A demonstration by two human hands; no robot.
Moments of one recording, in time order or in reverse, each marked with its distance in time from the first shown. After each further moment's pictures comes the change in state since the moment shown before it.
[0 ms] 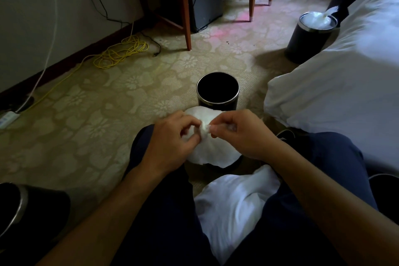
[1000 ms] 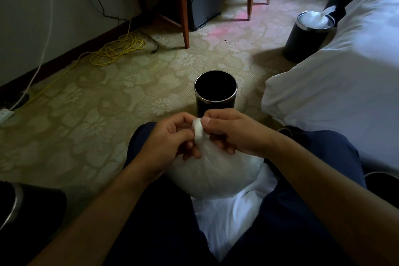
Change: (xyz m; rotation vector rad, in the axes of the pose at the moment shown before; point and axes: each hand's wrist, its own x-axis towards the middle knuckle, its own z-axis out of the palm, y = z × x) left_hand -0.007 0.024 -0.014 -0.790 -0.216 -0.439; right_hand 0.001 -0.024 -0.003 0.543 -0.324 0.129
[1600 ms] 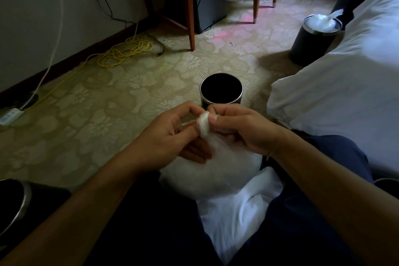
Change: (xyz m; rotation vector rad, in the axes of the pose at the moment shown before) left_hand -0.013 0.045 -0.009 0.074 -0.176 -0.027; right_hand 0.009 -0.007 -0.001 0.187 -0.099 -0.102
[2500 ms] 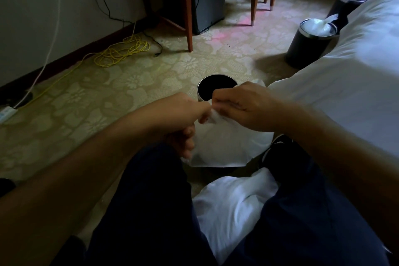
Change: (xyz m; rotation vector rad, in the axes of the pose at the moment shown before) left_hand 0.037 0.039 0.004 0.223 0.004 -0.383; right_hand 0.000 -0.044 -0.032 -1.343 0.071 -0.381
